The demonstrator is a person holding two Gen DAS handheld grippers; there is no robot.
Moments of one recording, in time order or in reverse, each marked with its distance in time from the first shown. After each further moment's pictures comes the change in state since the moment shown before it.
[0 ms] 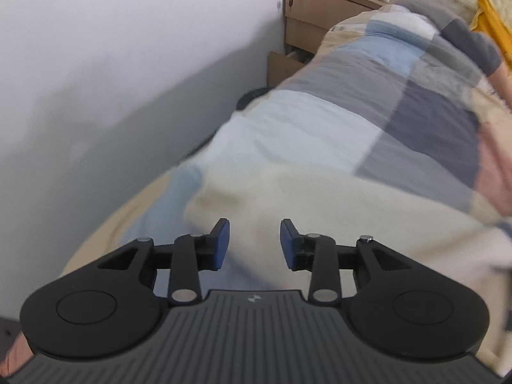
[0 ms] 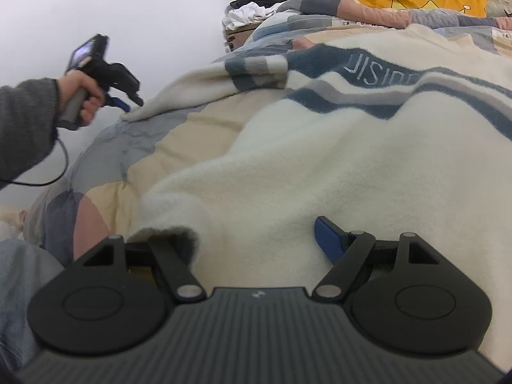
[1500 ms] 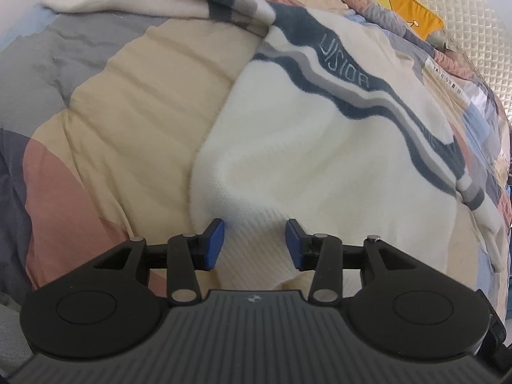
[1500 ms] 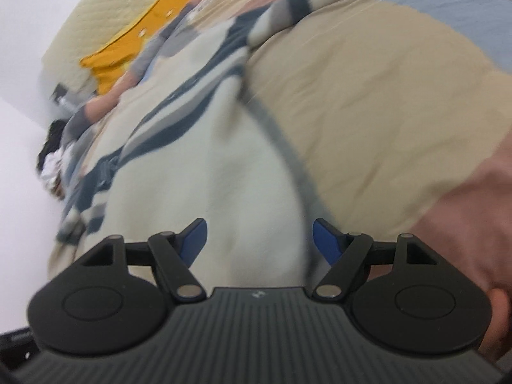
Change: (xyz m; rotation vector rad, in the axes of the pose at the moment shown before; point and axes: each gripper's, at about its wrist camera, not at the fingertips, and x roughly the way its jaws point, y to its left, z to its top) left arm -0.178 -0.186 -0.283 0.045 0.197 -0.401; right arm -0.158 -0.150 -0.074 0.901 -0.179 -0.464
